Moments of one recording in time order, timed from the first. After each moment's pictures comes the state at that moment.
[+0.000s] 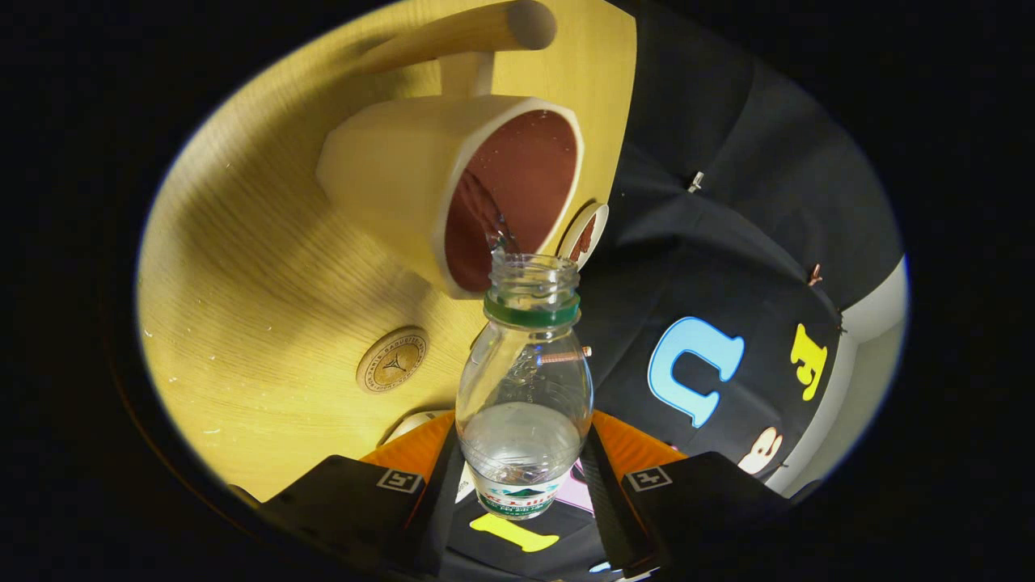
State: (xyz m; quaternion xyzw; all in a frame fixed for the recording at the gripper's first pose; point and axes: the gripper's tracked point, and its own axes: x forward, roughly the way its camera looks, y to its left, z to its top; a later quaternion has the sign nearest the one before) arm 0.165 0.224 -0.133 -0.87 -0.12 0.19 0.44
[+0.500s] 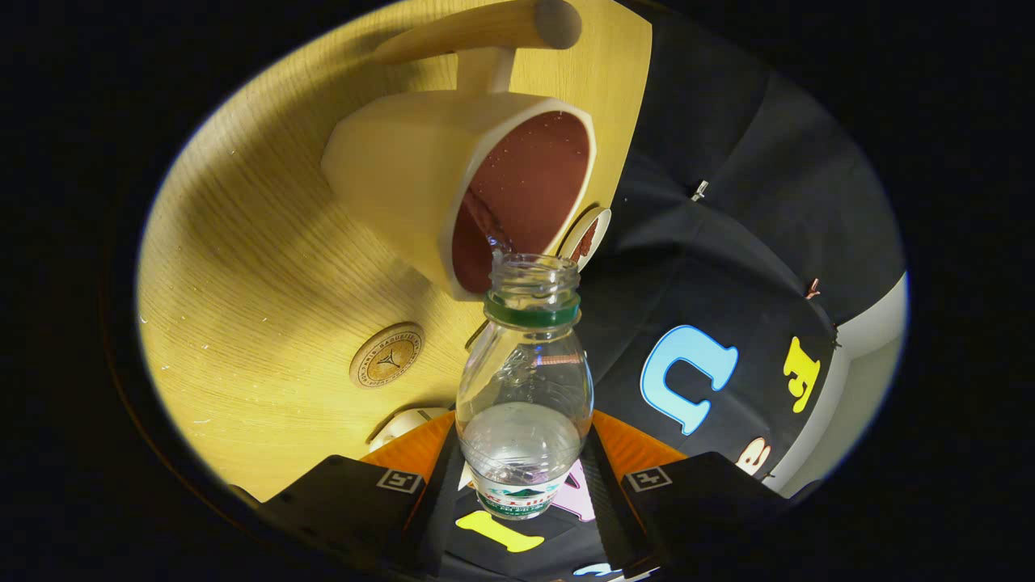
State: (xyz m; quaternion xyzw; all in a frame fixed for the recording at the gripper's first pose) arm 0.165 0.225 -0.132 -0.88 -0.13 0.18 0.42
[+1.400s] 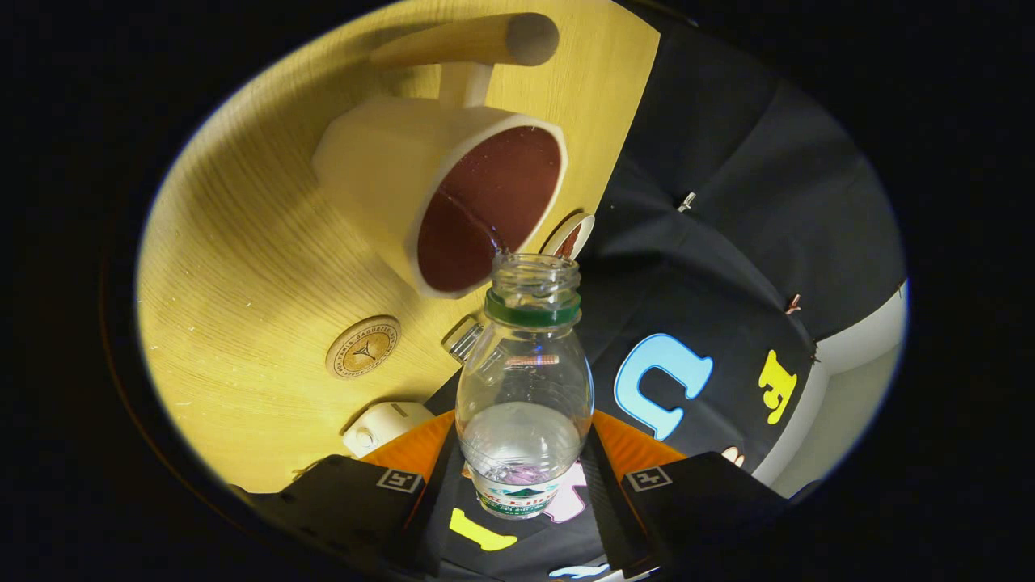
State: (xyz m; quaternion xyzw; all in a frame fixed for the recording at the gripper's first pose) arm 0.154 0.234 -0.113 -0.89 -0.17 0.17 0.40
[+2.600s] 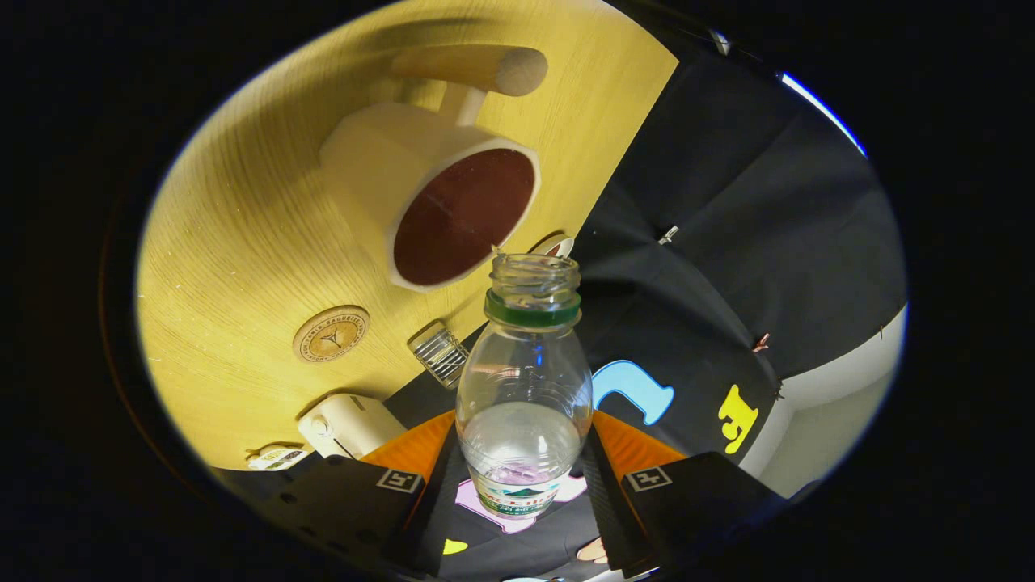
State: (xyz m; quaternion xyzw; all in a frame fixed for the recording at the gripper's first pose) arm 0.132 0.256 -0.094 -0.90 -0.22 0.17 0.35
